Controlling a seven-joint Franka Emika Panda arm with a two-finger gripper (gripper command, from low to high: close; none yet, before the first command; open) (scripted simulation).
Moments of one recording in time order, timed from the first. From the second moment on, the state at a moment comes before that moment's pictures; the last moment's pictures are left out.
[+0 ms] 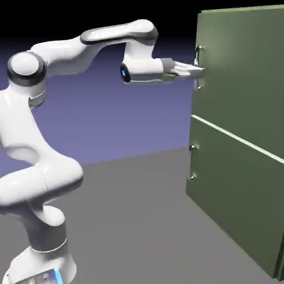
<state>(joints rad) -1.17 -0.72 1.25 -1.85 2.90 3.13 1.70</state>
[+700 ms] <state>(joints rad) -0.41 -0.73 0.66 -2.31 2.56 2.94 1.79</state>
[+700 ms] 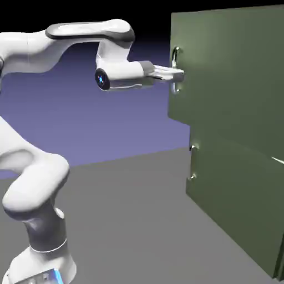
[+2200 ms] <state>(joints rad) 0.01 -1.47 -0.65 -2.74 0.82 1.94 2.59</state>
